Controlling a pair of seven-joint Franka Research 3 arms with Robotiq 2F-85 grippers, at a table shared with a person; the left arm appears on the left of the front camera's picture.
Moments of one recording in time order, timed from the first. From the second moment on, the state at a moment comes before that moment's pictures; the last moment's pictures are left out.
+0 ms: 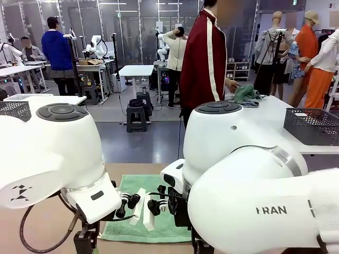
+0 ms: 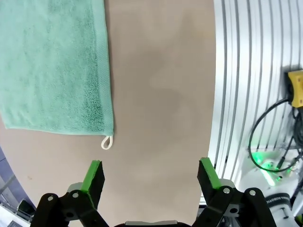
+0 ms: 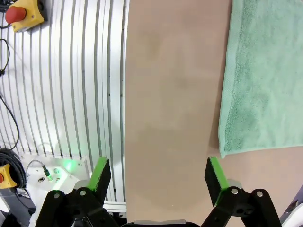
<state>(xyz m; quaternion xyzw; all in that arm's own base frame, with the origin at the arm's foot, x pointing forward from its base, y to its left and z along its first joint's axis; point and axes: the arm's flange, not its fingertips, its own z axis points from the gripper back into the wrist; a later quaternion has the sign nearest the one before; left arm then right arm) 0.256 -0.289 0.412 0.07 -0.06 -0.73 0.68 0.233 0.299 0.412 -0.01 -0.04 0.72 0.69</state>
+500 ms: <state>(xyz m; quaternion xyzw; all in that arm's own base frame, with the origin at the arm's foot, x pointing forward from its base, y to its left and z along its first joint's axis) 0.254 -0.291 0.412 0.08 -0.06 -0.73 0.67 0.233 0.299 0.413 -0.01 -0.04 0.72 0.69</state>
